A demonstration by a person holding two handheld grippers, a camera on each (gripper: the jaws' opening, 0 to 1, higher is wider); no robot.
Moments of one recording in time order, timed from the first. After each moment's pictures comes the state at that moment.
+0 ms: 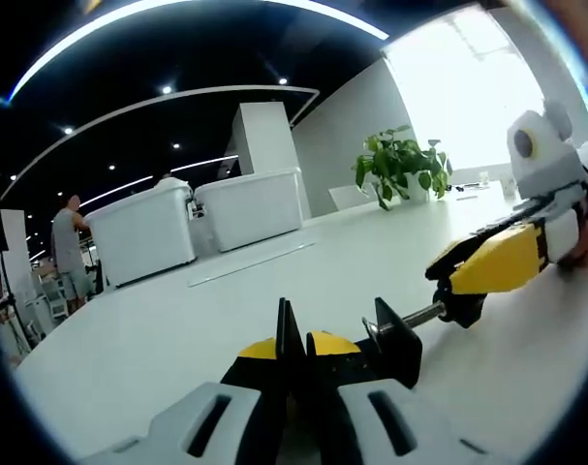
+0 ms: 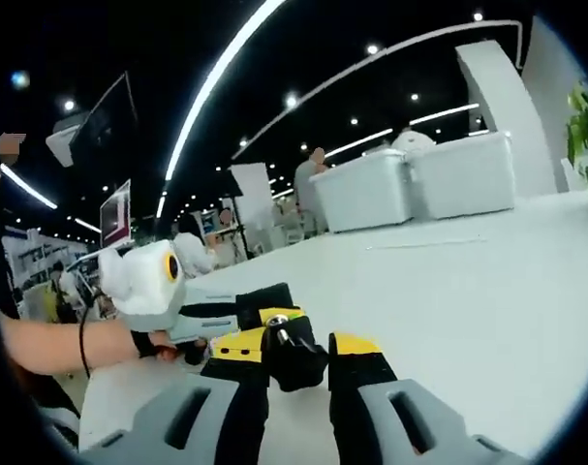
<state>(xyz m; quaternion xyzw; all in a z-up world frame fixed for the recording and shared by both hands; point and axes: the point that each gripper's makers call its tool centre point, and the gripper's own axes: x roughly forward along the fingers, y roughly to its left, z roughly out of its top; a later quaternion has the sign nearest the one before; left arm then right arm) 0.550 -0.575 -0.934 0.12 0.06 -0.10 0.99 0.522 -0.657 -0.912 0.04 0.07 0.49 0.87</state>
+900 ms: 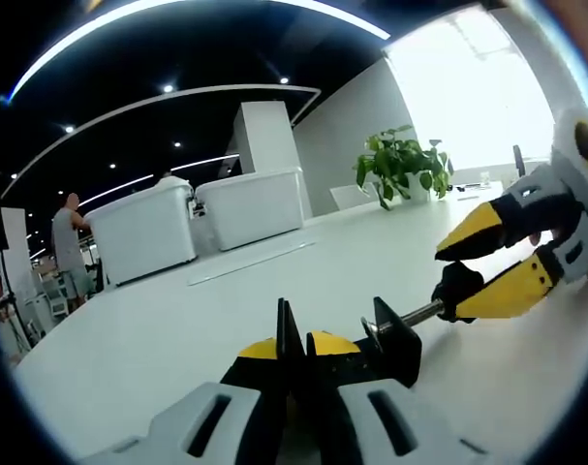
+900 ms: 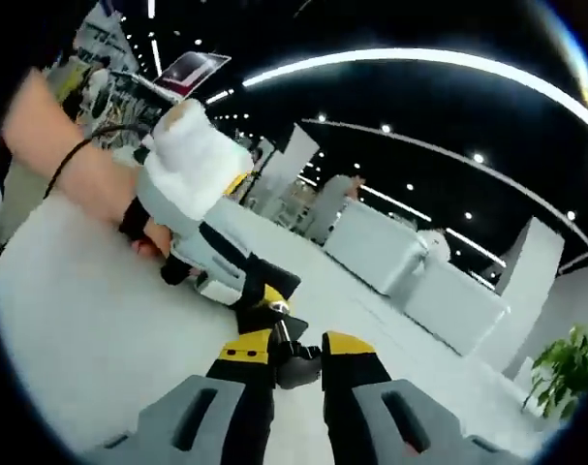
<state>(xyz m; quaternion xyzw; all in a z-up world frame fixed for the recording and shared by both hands) 0.551 -0.574 -0.934 0.11 0.06 -0.10 0.99 0.509 -0.650 -0.899 -0.16 -0.06 0.48 0.86</state>
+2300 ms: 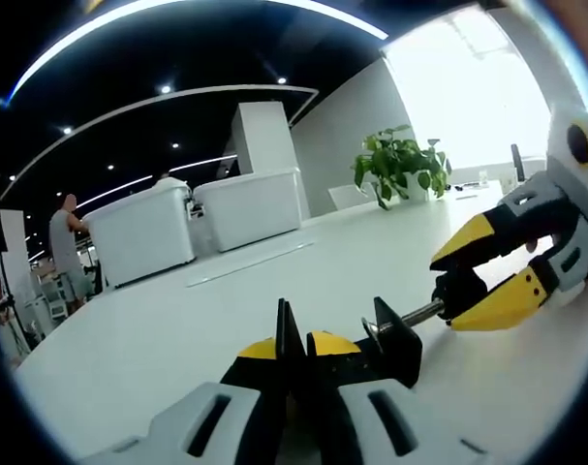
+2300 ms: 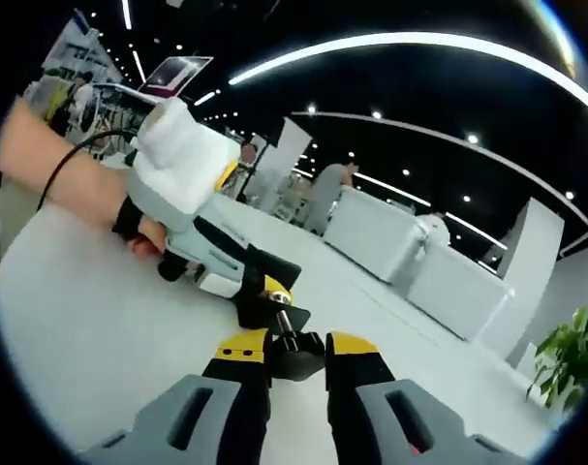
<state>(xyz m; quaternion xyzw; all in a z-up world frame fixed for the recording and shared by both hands) 0.552 -0.575 -0.934 0.12 0.06 -0.10 0.99 0.512 -0.650 -0.913 -0.25 -0.07 0.46 0.85</state>
